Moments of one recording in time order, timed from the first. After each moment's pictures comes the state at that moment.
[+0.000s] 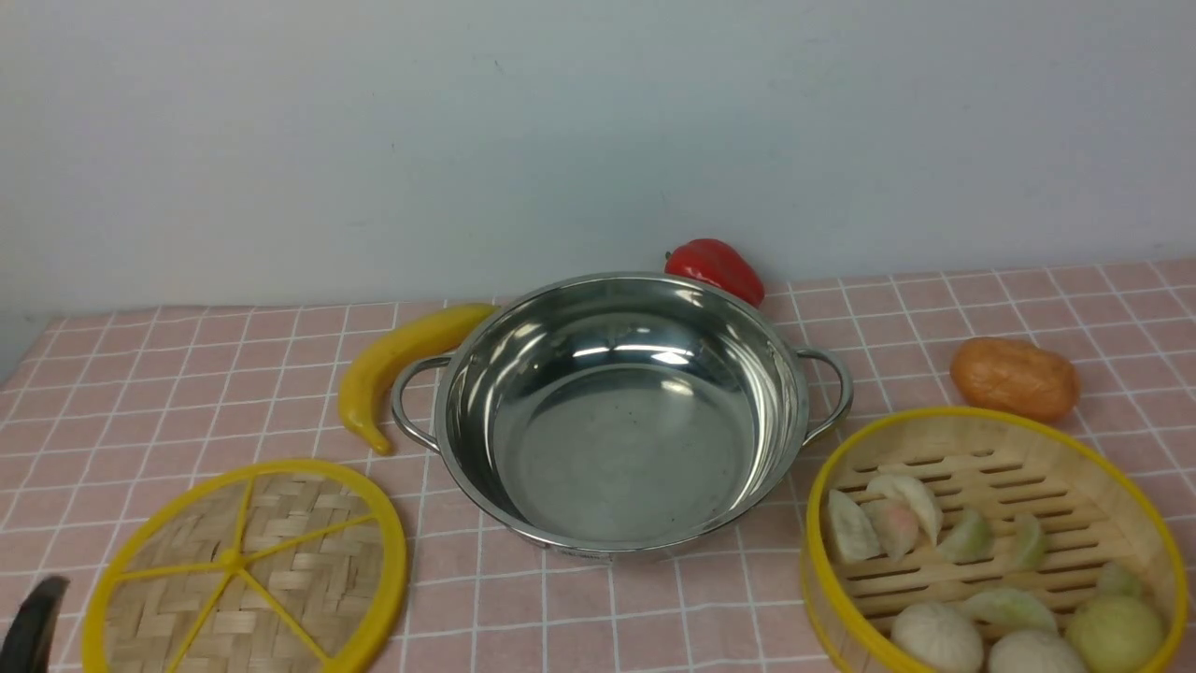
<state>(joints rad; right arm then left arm) 0.02 0.05 0.01 0.35 -0.20 0.49 0.06 0.00 -0.01 0.77 -0.78 -0.31</state>
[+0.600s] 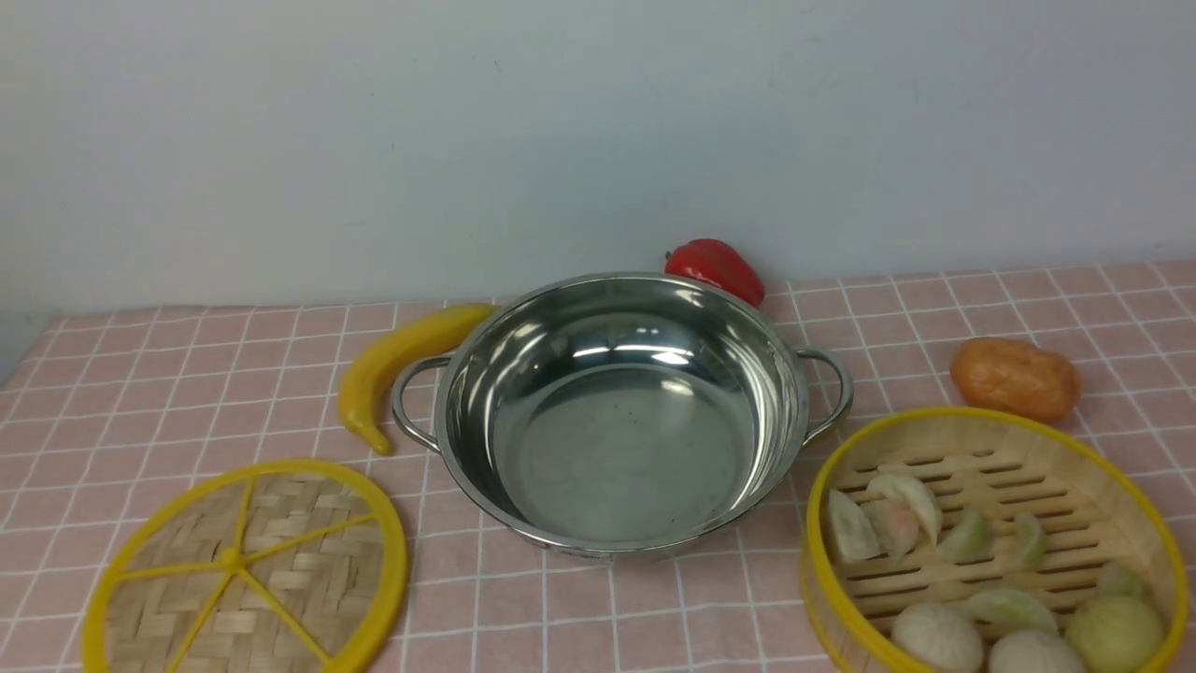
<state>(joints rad) 0.02 0.09 -0.32 -0.07 -0.60 0.62 0.06 0.02 -0.48 0.37 -0.24 -0.63</state>
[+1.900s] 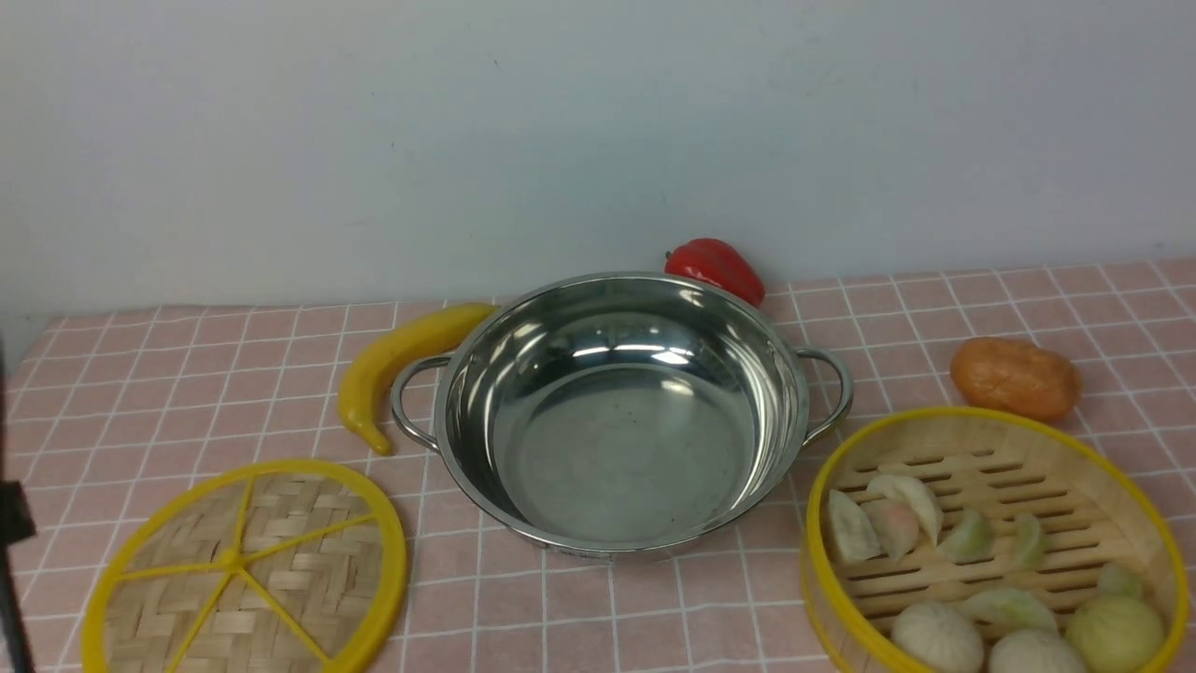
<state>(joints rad) 0.02 1.07 -0.73 0.12 0.96 0.10 0.06 0.75 -0.78 0.00 0.95 -0.15</state>
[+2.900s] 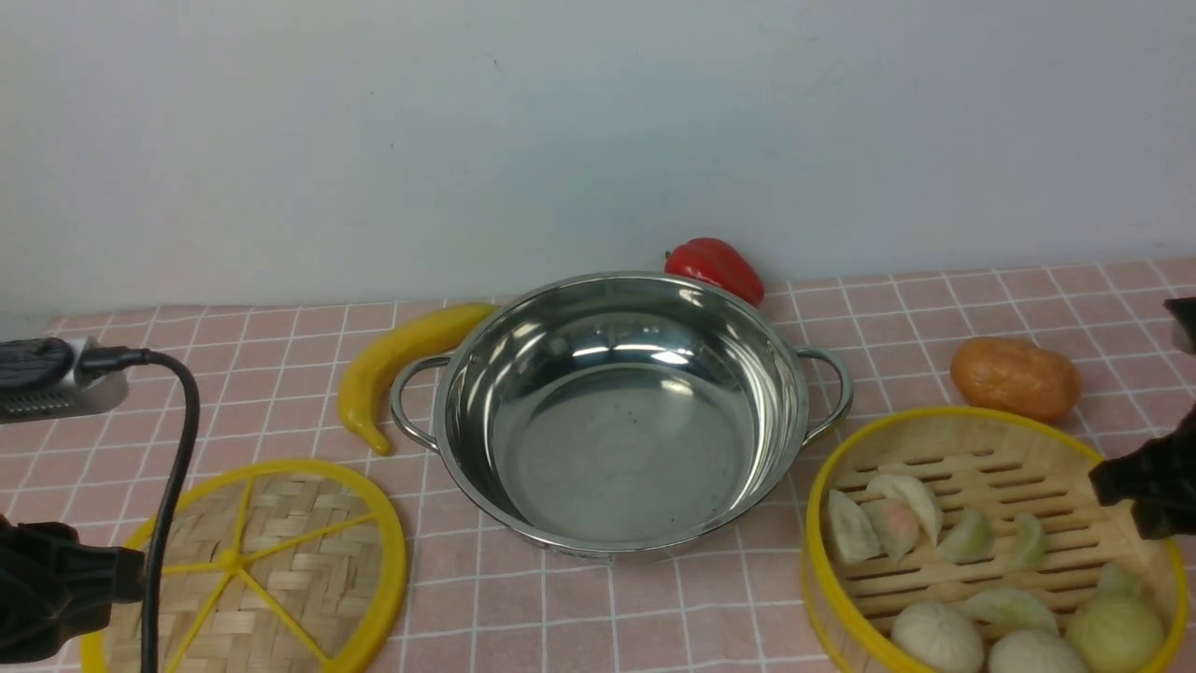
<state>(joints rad) 0.02 1.59 -0.89 -0.06 0.78 0.13 0.06 0.96 -0.78 -0.01 1.04 -0.04</state>
